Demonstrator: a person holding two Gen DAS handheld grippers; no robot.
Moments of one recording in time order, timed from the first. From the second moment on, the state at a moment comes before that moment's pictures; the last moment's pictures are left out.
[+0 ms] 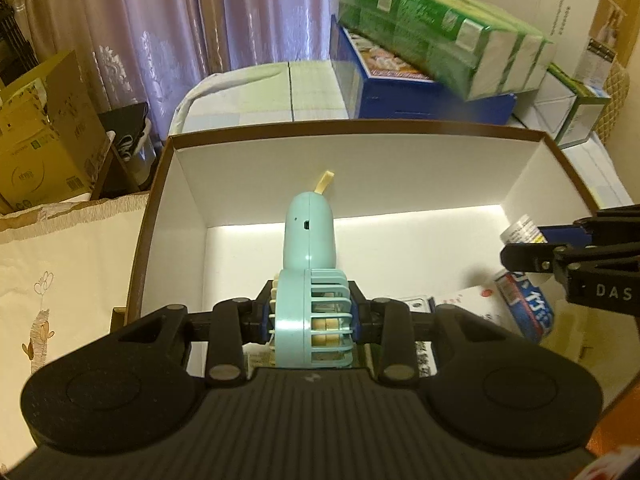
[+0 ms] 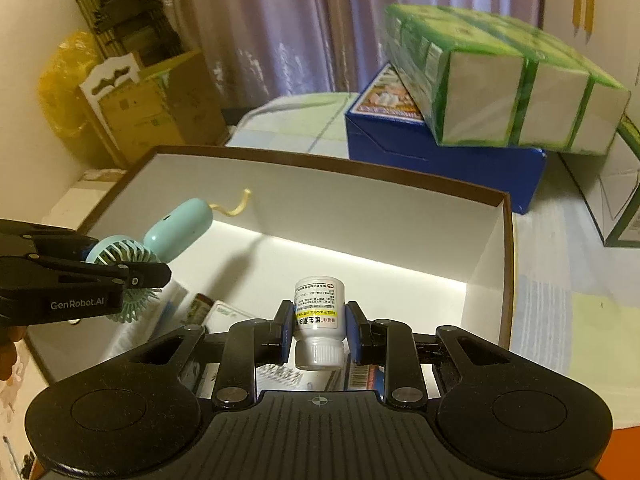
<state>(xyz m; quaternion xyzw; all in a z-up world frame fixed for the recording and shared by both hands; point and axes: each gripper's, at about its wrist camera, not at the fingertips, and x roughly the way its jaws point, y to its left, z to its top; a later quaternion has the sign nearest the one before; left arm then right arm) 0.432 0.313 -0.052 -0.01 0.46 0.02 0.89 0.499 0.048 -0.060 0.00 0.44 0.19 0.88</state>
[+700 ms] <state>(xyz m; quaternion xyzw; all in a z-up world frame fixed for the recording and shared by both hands) 0.432 0.318 -0.046 -0.01 0.44 0.03 0.90 0.502 0.042 -0.056 0.04 0.43 0.16 0.88</state>
